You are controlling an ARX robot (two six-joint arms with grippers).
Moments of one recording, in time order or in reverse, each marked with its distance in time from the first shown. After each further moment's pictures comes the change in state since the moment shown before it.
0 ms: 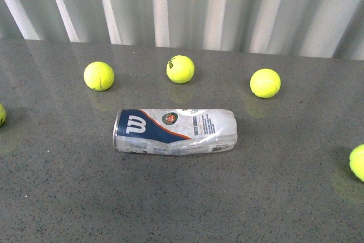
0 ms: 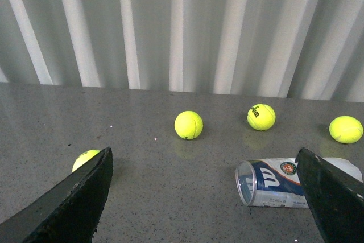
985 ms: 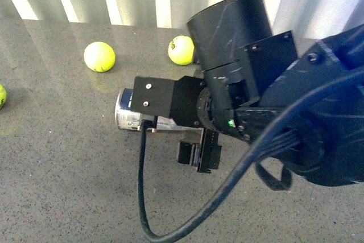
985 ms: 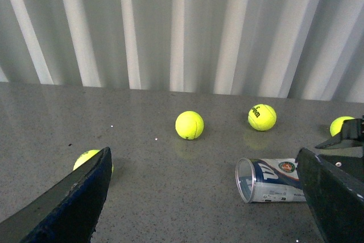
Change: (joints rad) left arm 0.000 0.000 0.000 0.000 0.000 0.000; right arm 0.396 1.596 0.591 0.210 -0.060 -0.785
